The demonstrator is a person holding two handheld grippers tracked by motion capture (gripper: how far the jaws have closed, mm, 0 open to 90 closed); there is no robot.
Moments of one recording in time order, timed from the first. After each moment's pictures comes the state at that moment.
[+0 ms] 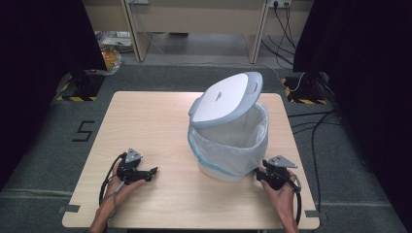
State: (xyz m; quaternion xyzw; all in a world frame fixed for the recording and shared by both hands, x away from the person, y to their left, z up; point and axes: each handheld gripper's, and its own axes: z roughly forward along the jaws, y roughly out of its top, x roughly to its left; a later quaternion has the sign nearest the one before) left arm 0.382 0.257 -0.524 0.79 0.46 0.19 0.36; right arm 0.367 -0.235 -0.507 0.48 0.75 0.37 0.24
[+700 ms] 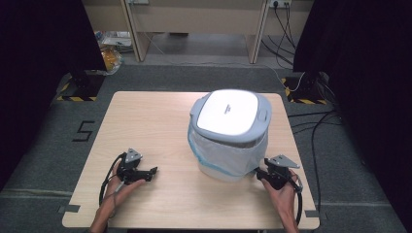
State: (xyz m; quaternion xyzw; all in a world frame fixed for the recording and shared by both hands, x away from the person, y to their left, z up) left arm 0.382 0.258 -0.524 0.79 0.46 0.19 0.36; right arm 0.366 -0.238 -0.500 0.48 0.74 0.39 0.25
